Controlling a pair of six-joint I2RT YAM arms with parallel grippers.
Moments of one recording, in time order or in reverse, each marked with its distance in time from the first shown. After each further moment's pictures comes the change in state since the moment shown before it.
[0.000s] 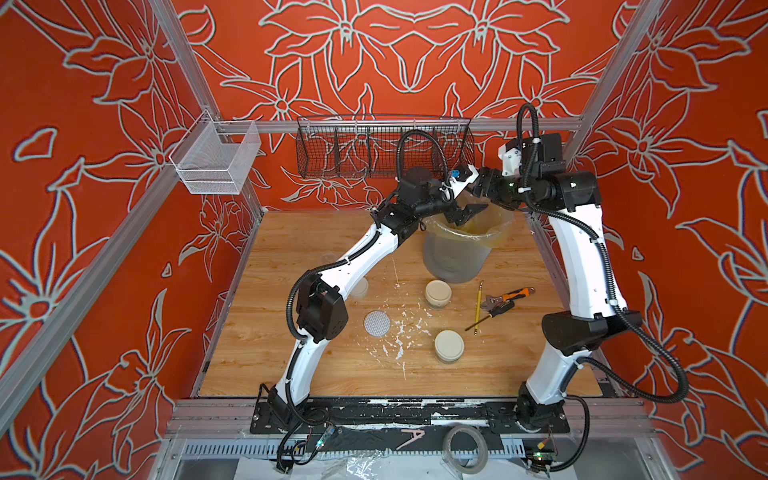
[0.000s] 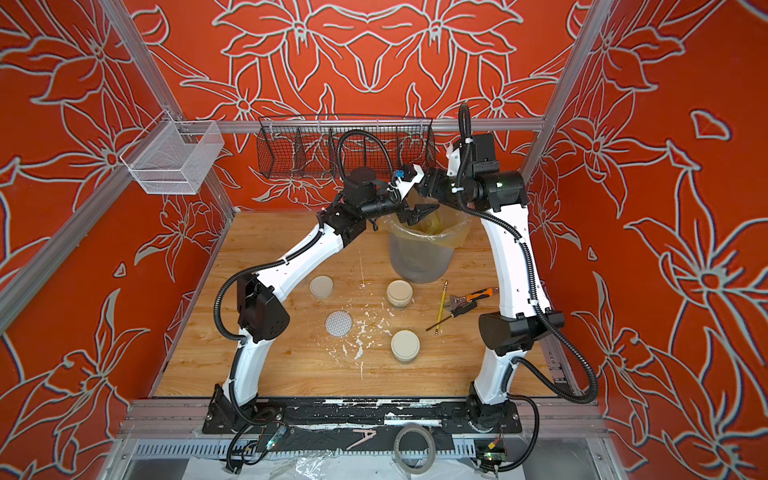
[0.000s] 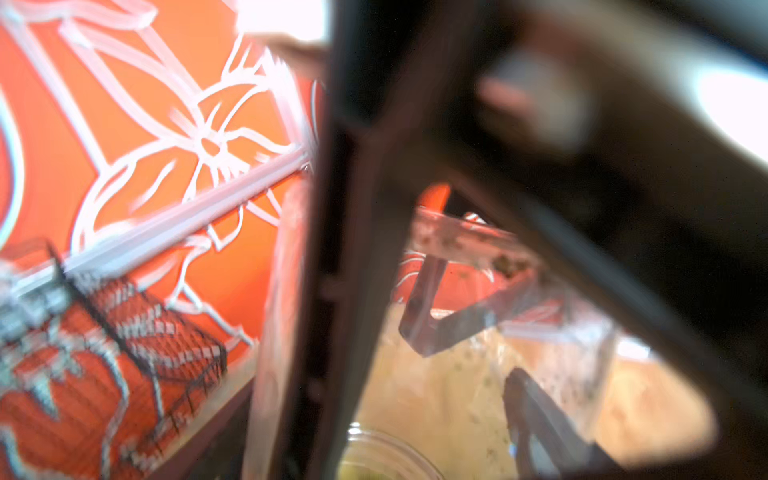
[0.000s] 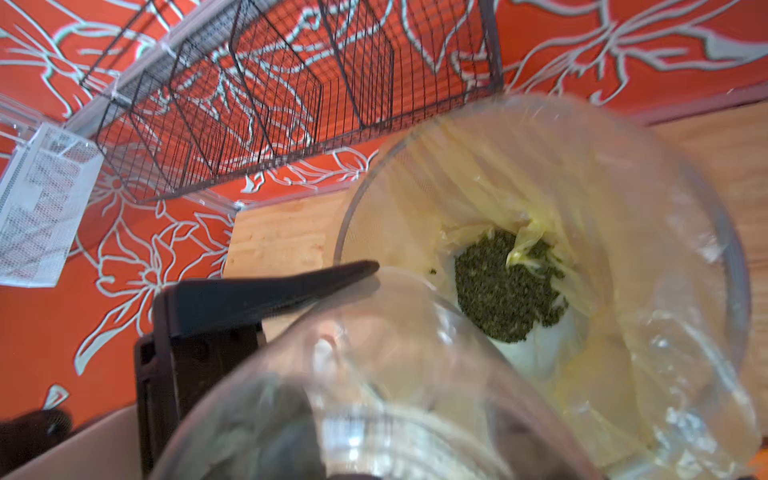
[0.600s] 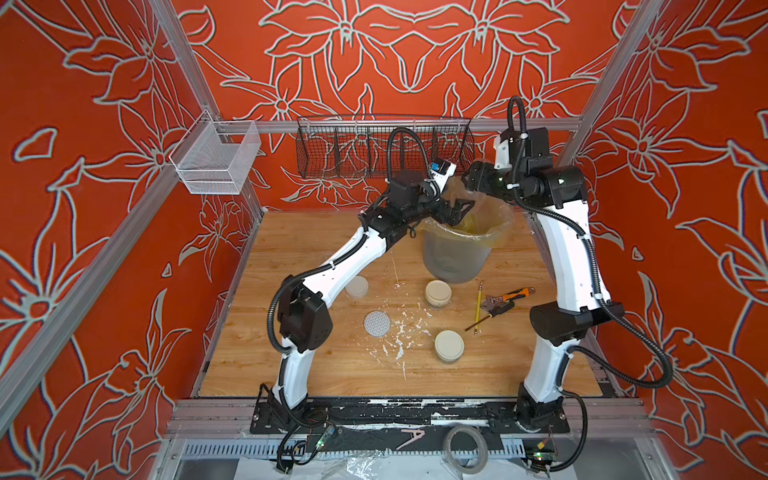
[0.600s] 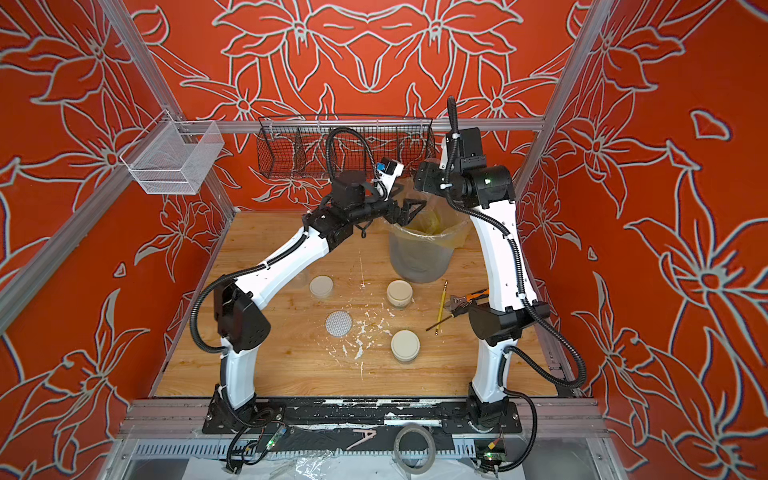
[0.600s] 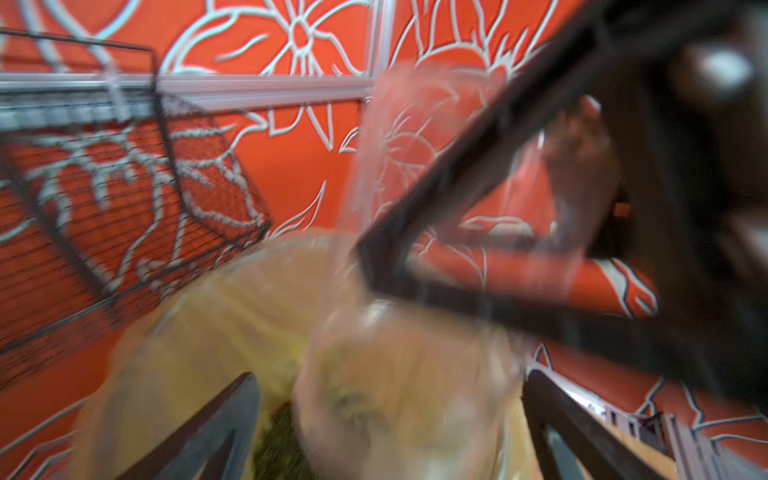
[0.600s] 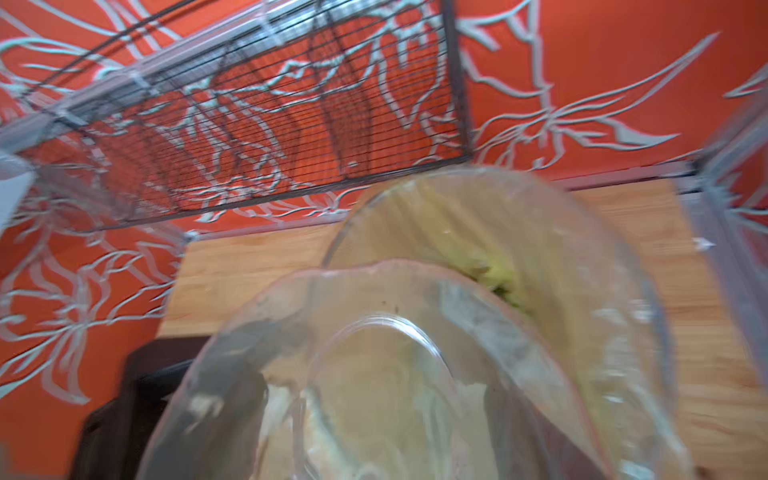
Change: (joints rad) left arm 0.029 -0.243 -0.350 -0.011 -0.137 -0.249; right arm 0.045 0.103 0.176 -0.051 0.241 -0.070
